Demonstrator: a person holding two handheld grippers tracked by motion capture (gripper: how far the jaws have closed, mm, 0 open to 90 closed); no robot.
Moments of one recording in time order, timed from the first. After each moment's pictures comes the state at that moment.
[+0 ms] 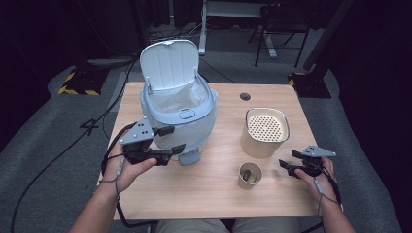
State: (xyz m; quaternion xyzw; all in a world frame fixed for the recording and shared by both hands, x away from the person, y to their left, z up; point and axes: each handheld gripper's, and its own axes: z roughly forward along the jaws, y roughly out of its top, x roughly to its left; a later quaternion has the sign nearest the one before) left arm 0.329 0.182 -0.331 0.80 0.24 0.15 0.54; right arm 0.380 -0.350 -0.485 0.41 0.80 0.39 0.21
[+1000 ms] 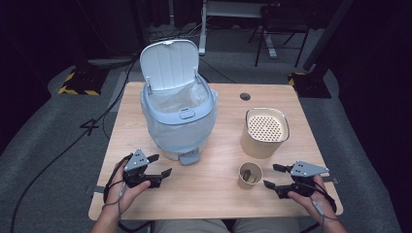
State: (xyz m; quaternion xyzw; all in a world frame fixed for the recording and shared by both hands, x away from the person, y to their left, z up) left arm 0.324 0.215 -0.467 0.80 0.36 0.14 0.47; right arm 0.324 -0.298 -0.469 0.28 0.83 0.46 0.14
